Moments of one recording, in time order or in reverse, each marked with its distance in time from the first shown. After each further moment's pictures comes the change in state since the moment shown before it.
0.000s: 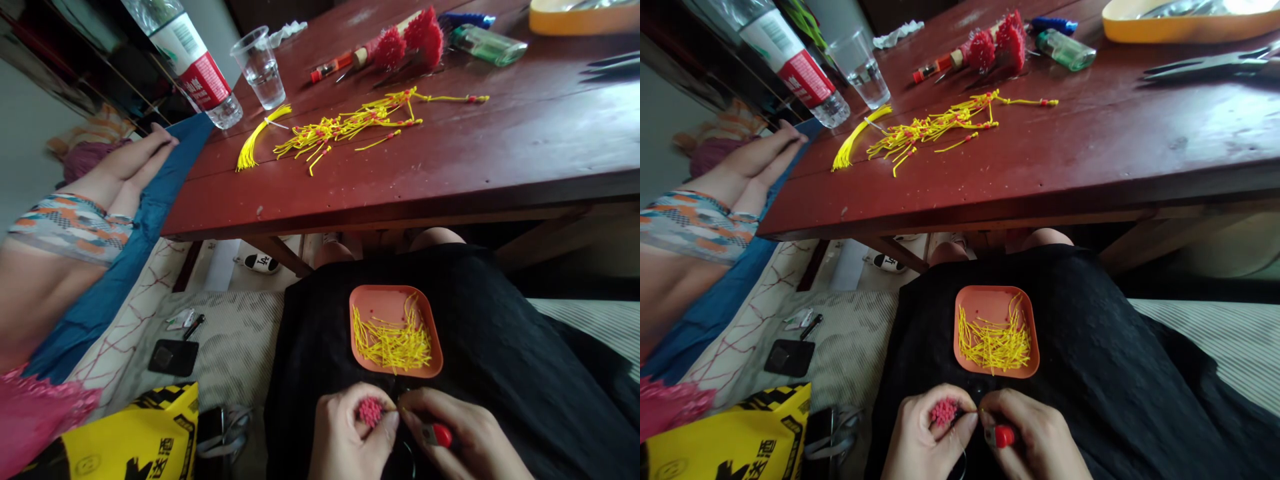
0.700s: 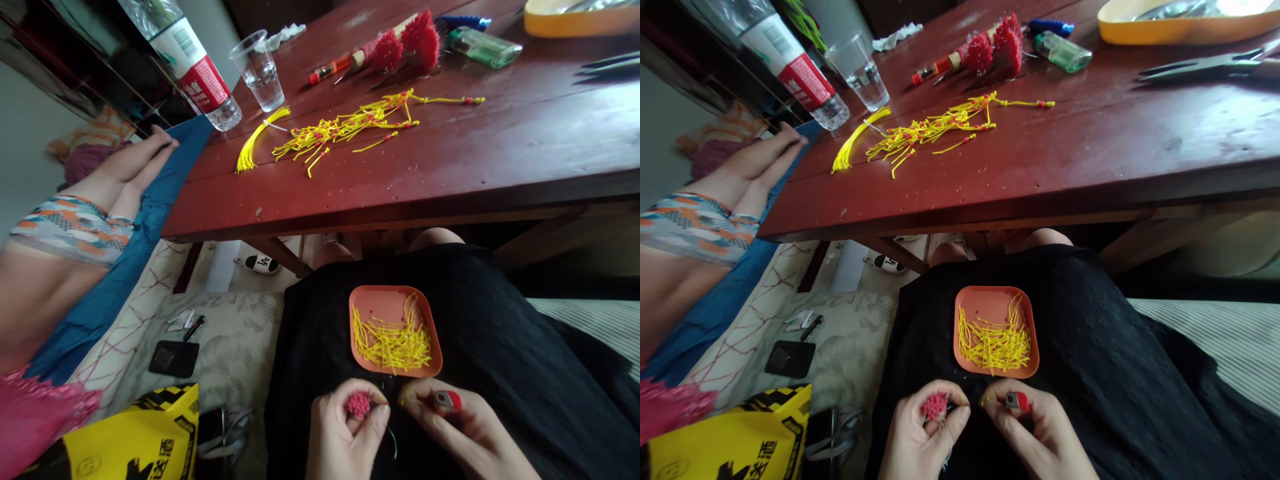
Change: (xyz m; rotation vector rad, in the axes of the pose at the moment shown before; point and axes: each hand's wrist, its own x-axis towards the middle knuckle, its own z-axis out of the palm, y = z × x) left_hand 0.001 0.002 -0.003 -0.056 0.059 -0.001; right_hand 0.007 -0.002 -0.007 0.392 0.025 0.198
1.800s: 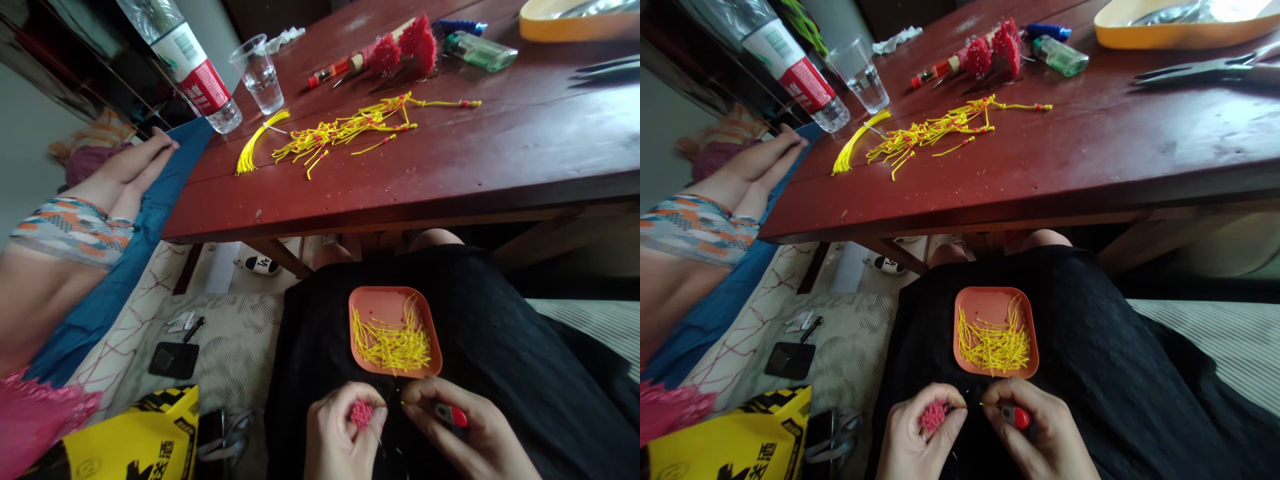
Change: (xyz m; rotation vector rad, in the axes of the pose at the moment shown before) left_hand -0.002 -0.001 -0.004 0.186 0.051 0.186; right_hand -0.003 0.001 0.004 -0.206 0.136 -0.140
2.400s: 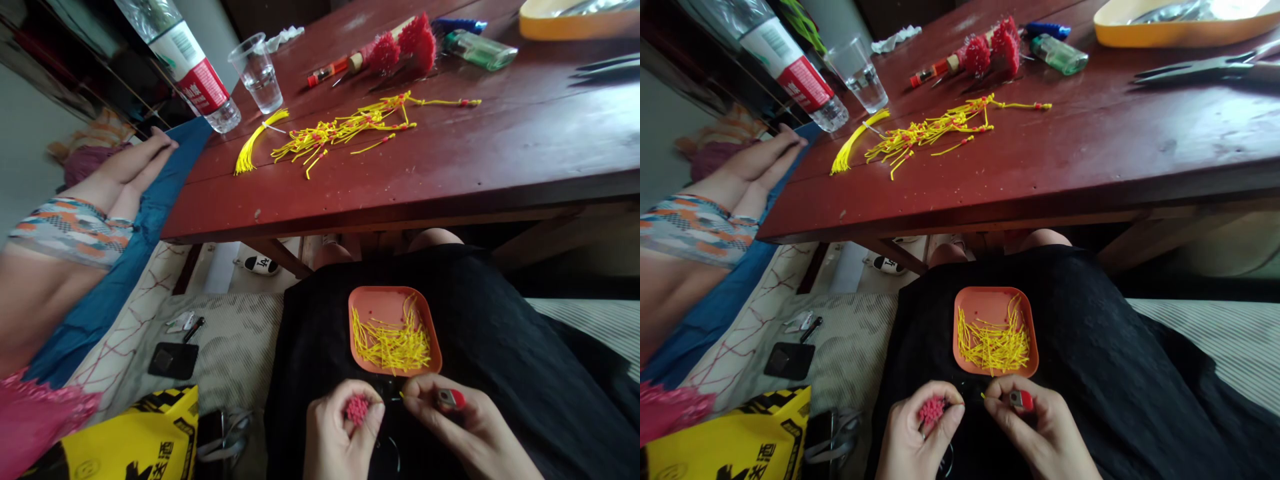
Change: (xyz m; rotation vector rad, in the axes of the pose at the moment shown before) left_hand 0.001 -0.002 -0.001 -0.004 -0.042 -0.043; right_hand 0.003 -0.002 0.002 0.257 0.022 0.235
